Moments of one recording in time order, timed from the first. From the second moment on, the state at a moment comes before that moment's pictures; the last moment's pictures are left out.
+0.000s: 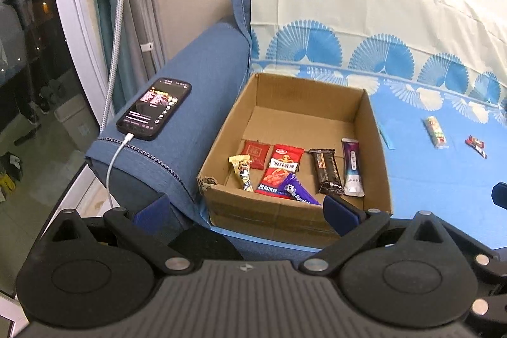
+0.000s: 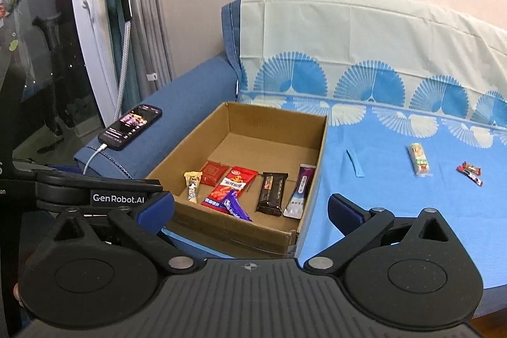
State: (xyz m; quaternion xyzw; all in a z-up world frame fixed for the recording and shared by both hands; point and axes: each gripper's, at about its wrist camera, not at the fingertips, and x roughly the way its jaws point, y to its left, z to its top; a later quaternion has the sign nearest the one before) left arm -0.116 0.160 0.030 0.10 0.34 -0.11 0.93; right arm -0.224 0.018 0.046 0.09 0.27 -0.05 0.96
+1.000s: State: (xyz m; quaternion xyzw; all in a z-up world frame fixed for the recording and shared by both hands) left arm -0.122 0.139 0.037 0.12 0.34 -0.12 0.92; right arm -0.239 0.005 0.047 0.11 0.25 -0.06 0.96
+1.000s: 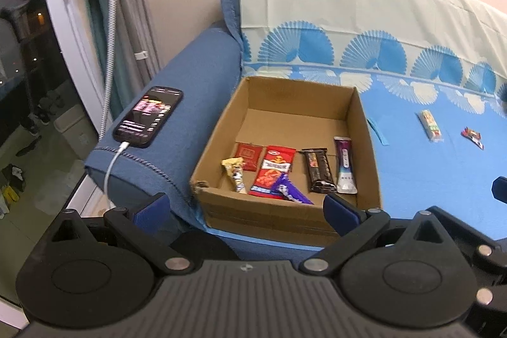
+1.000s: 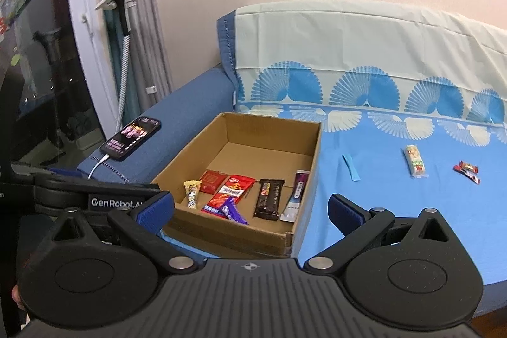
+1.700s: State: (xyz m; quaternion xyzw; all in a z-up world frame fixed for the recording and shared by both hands) left arm -0.035 -0.100 -0.004 0.17 0.43 -0.24 0.85; right arm -0.221 -0.192 -0.026 0.20 0.29 -0.24 0.91
